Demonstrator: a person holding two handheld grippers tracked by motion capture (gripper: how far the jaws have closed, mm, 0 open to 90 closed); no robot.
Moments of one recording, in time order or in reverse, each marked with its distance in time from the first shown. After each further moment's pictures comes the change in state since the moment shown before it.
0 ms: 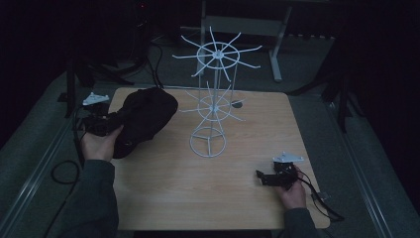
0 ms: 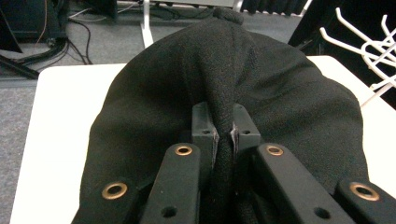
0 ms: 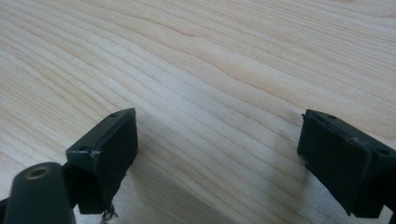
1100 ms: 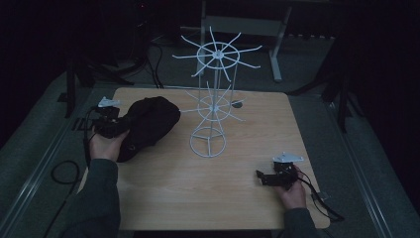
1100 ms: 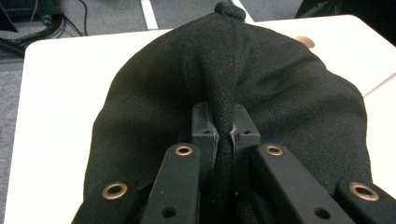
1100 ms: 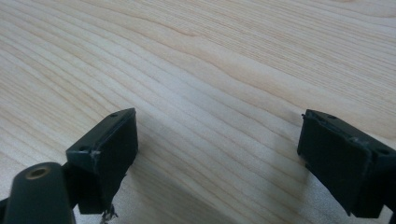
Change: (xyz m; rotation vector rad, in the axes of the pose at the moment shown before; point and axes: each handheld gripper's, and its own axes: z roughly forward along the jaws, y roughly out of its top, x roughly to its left) left arm 0.003 -0.013 0.029 0.112 0.020 0.047; right arm 0.000 0.000 0.000 0.002 0.000 0.002
